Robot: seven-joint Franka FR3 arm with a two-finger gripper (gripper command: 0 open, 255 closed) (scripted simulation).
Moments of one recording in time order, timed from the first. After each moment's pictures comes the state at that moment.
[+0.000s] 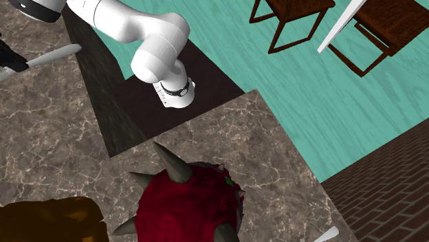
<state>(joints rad) 0.40 -1.26 -0.51 -1.84 -0.66 0.77 -1.62</state>
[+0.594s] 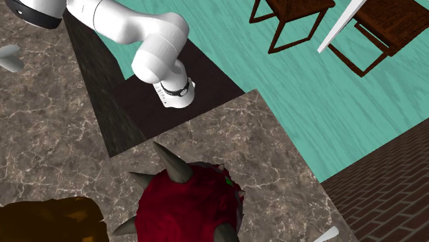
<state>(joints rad) 0.43 -1.28 -0.58 -1.63 -0.93 0.65 -1.91</state>
